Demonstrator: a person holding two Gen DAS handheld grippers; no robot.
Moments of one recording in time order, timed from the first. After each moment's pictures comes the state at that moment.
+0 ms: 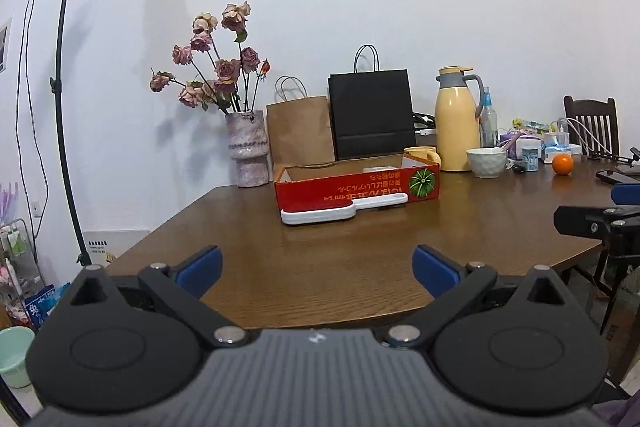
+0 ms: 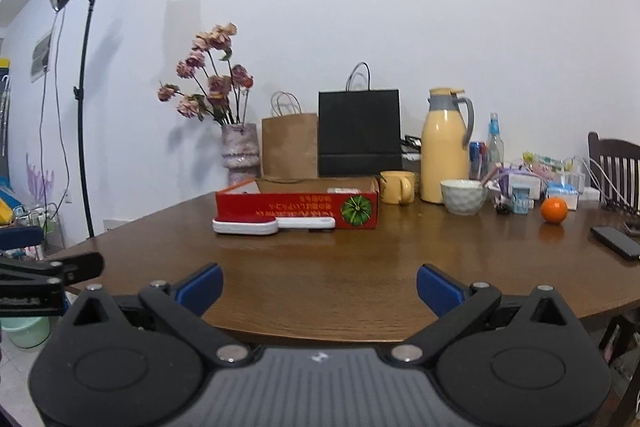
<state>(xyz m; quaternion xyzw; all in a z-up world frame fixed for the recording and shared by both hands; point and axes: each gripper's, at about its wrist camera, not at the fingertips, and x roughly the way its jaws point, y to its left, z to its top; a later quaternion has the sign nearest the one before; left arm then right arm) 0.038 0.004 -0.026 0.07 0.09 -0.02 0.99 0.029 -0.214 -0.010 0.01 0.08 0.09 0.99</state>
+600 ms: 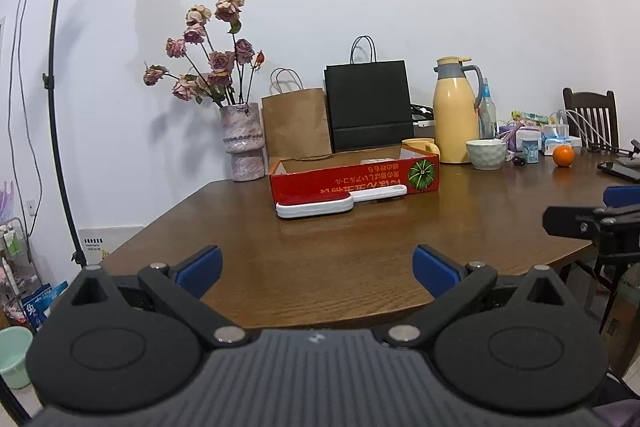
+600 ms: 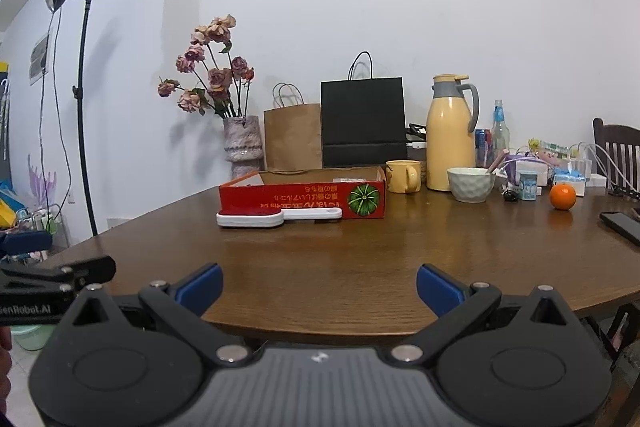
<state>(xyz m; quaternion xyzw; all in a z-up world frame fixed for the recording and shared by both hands) 0.059 0.001 -0.034 0.07 0.09 -0.02 0.99 0.055 -0.206 -0.019 0.02 0.10 0.09 0.99</state>
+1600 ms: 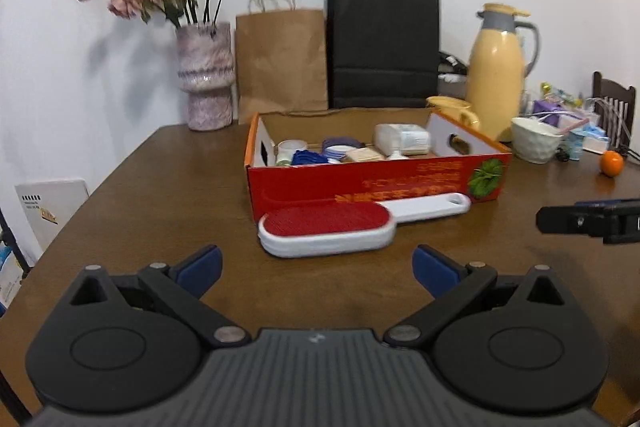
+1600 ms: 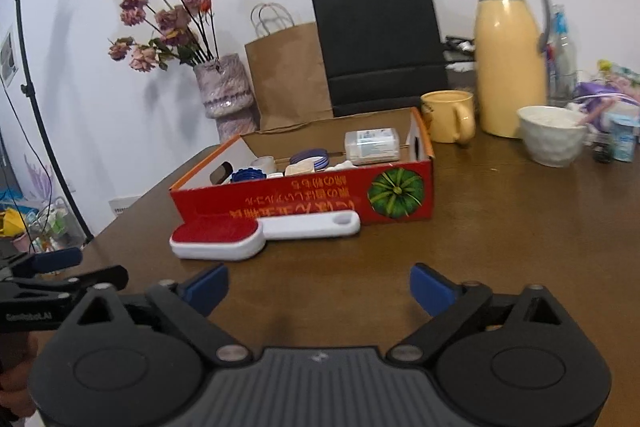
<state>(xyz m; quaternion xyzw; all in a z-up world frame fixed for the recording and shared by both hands) 0.341 0.042 -0.003 0.03 0.24 -0.07 0.97 0.348 -0.200 0.018 0.07 0.25 0.14 0.95</state>
